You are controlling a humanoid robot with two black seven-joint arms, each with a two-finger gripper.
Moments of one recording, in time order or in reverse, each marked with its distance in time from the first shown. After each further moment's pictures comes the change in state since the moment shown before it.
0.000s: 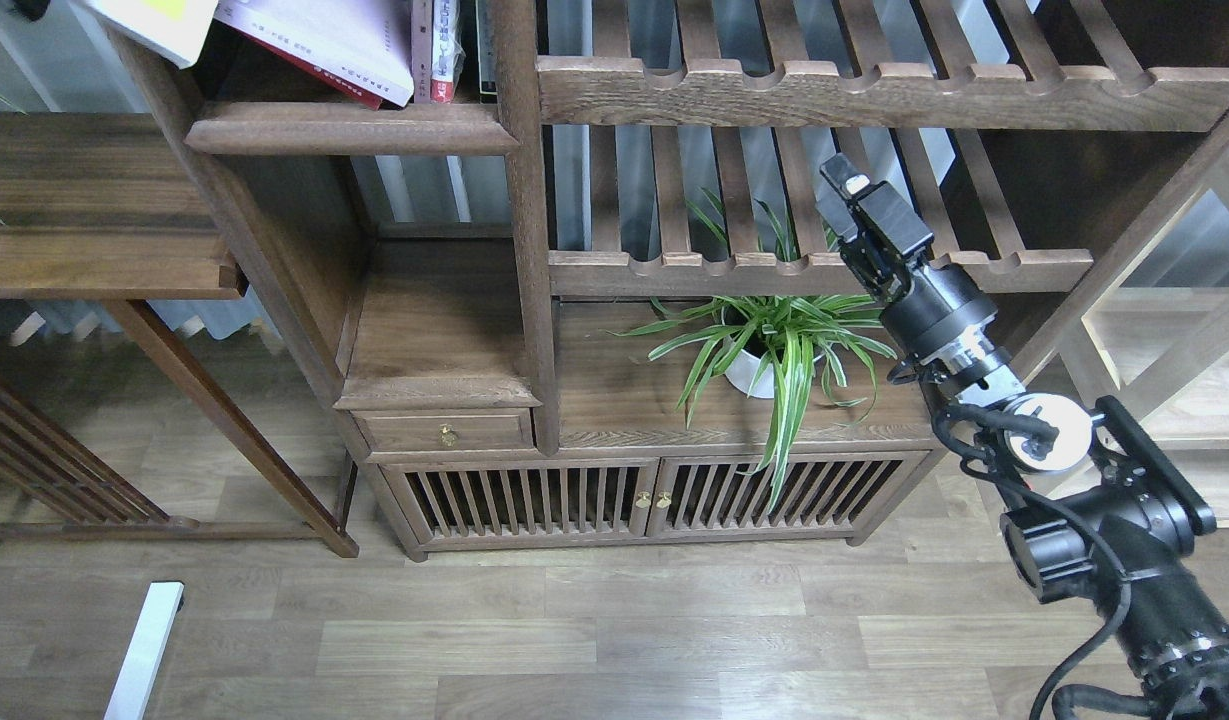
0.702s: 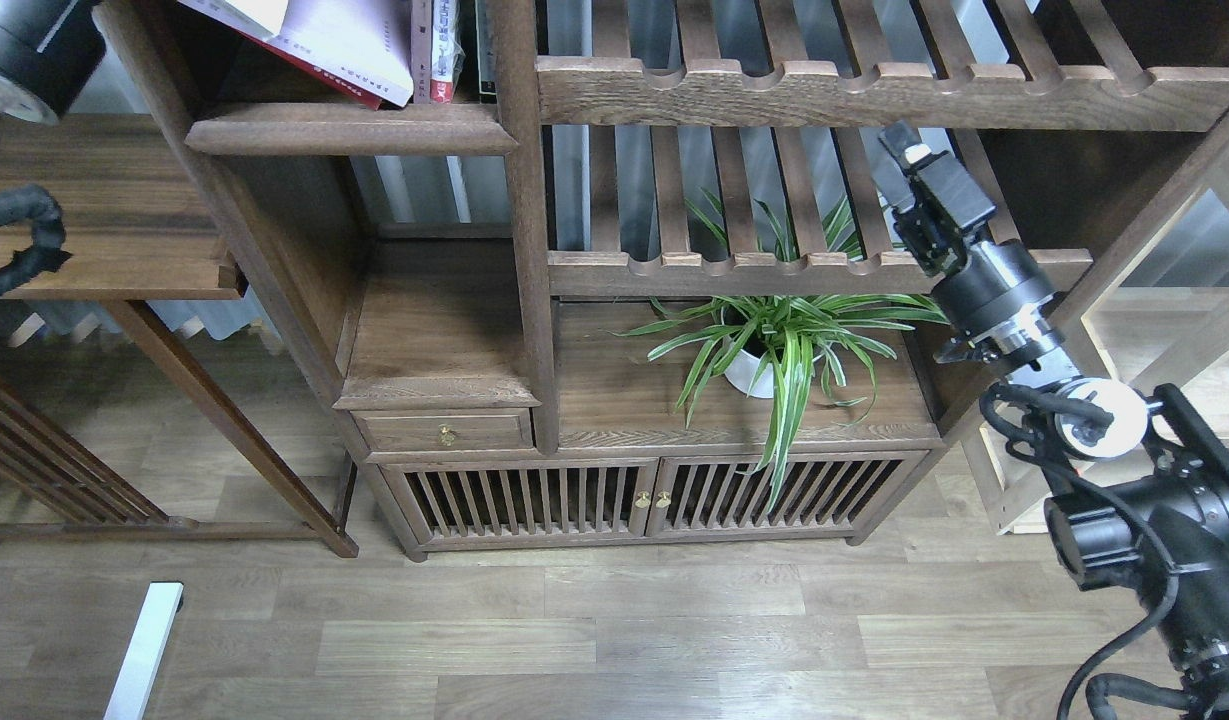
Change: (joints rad) left arm -0.155 -0.127 0.141 0.075 0.076 0.228 -0.005; right arm -0.004 -0.070 0.085 0.023 0.022 0.000 -0.002
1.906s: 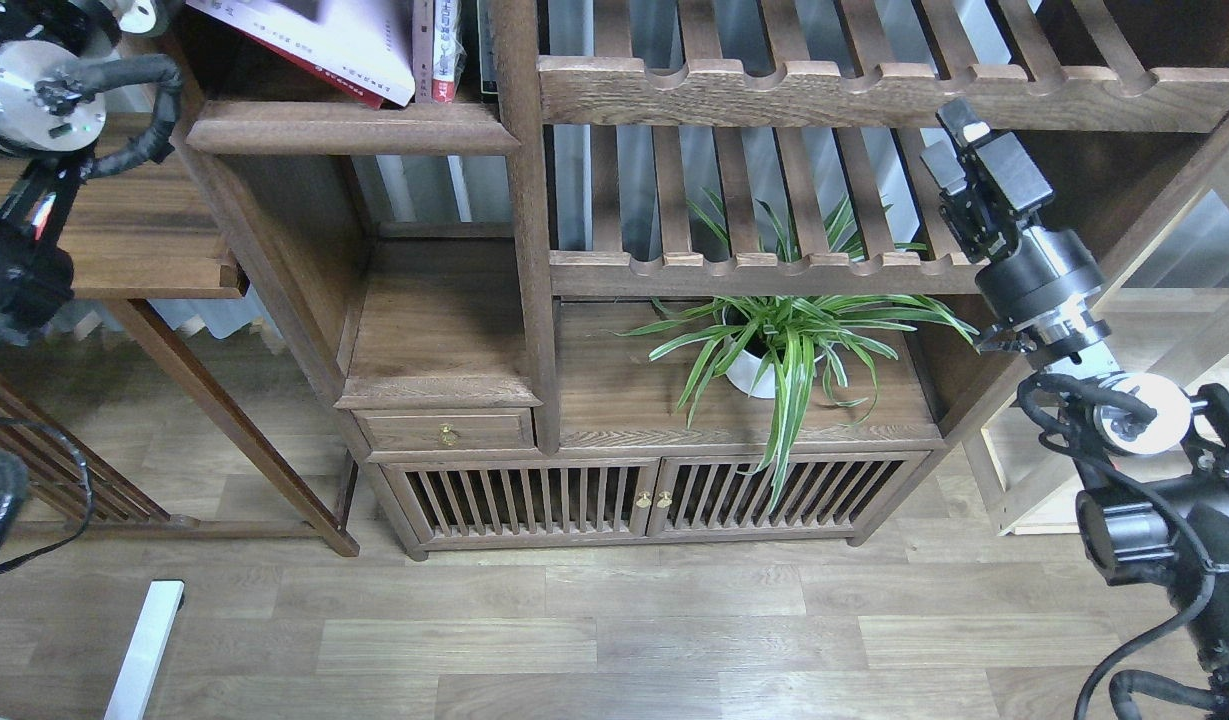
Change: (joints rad) left arm -0.376 -0.192 0.204 0.566 -0.001 -0.005 -0.031; right arm -0.008 -0.033 0.020 0.002 0.047 0.000 0.000
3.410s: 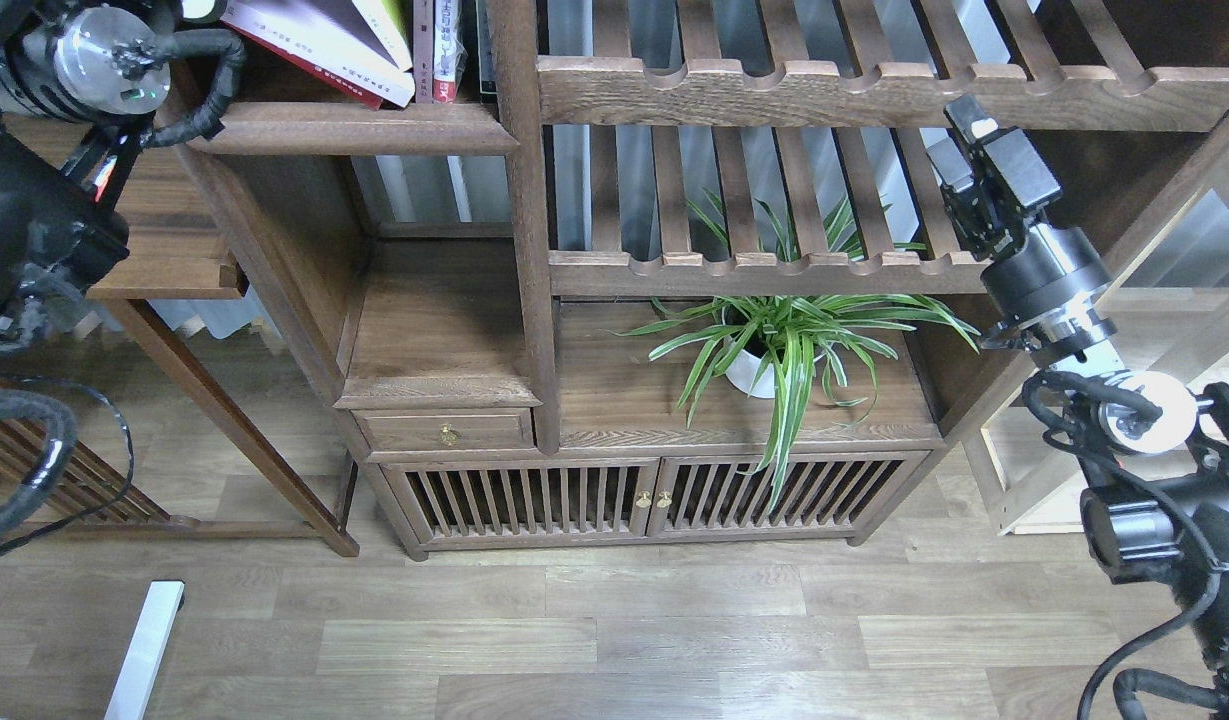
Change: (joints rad) left arm -0.140 -0.091 0.098 0.186 -0.009 0.011 -0.004; right arm 0.002 -0.005 0.000 -0.003 0.006 0.000 0.000
